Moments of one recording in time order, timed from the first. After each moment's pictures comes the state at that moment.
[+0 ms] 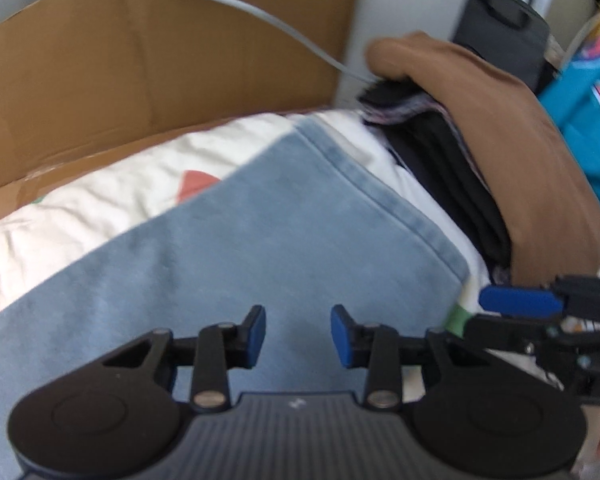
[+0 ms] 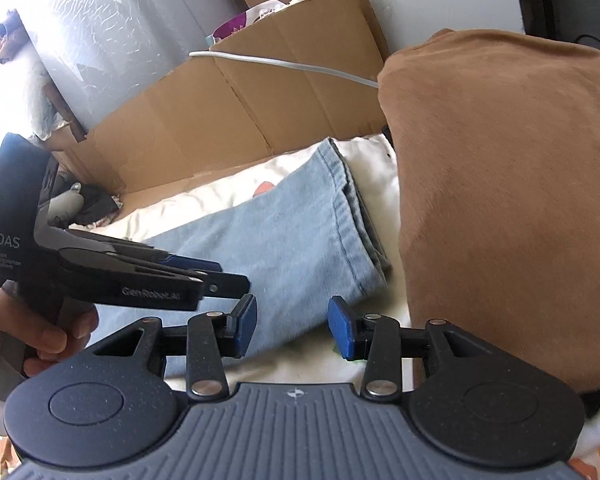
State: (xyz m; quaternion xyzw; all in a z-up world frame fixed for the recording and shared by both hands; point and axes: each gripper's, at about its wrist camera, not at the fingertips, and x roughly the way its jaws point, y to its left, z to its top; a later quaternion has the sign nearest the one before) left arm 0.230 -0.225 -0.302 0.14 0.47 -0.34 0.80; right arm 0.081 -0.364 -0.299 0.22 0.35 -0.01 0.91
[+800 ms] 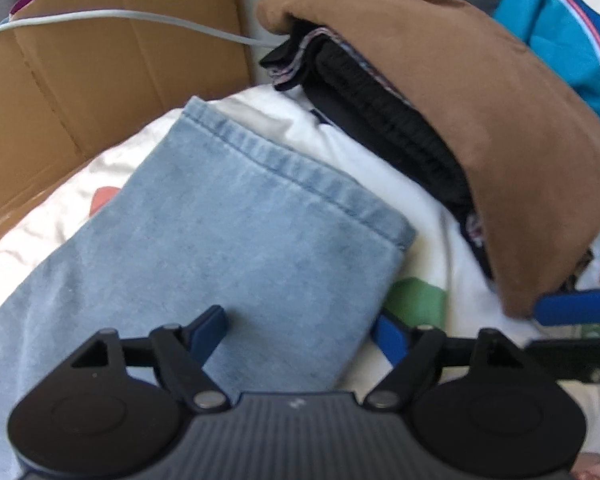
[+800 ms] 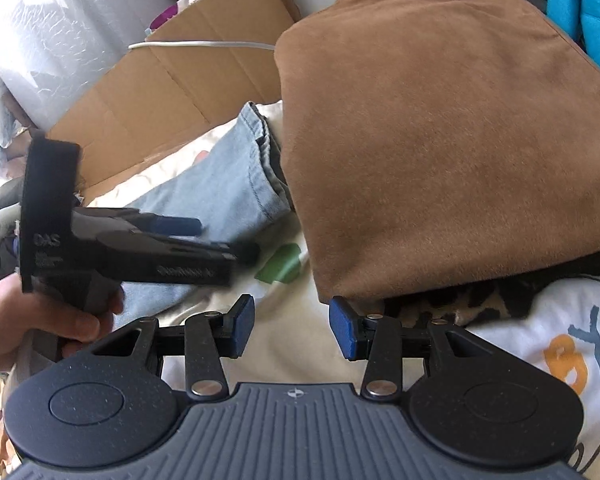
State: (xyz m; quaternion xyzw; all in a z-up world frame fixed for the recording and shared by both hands) left arm 0.190 -0.288 -0.344 0.22 0.43 -0.34 0.81; right arm 0.033 -0.393 -0.320 0.26 0.38 -0.06 0.89
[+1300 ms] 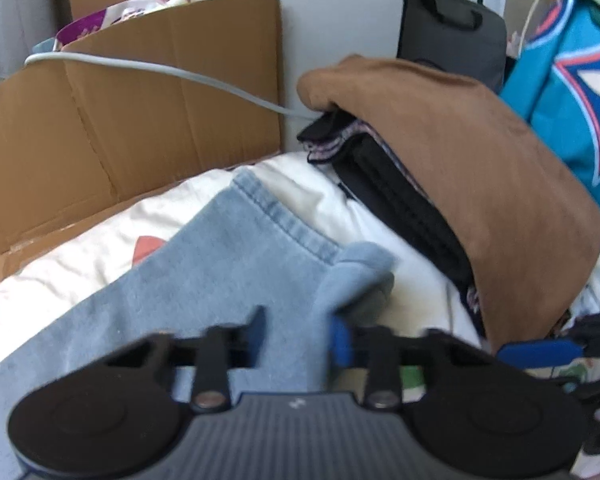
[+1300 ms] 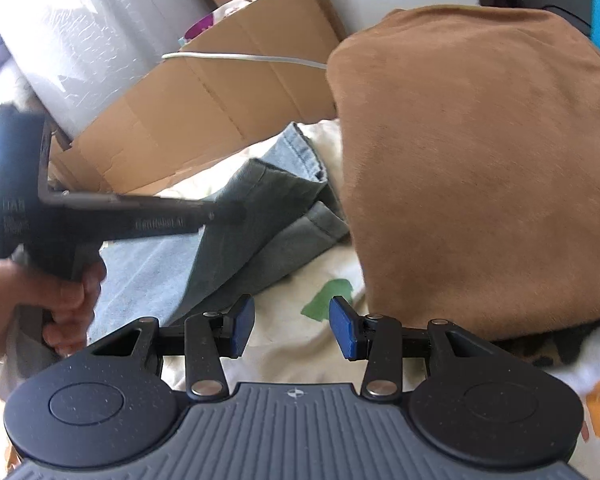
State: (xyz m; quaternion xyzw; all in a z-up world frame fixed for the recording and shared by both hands) left arm 0.214 -0.260 -0.300 0.16 0.39 -0.36 0.83; right arm 0.066 -0.379 -0.314 0.25 0.35 -0.02 0.90
